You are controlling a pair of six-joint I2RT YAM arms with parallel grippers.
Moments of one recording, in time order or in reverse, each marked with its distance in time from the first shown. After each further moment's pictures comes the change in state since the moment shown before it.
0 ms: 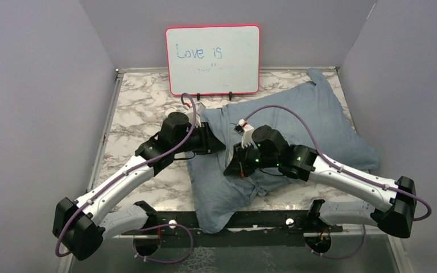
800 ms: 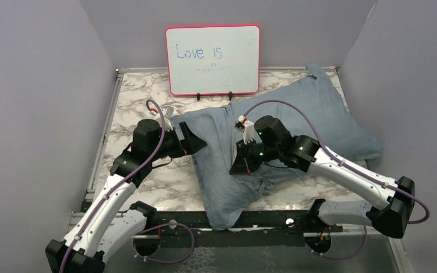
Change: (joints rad) left arm 0.227 -0.253 -0.065 -0.212 -0.033 0.037; right arm -0.128 0.026 0.089 -0.187 -0.182 -0.129
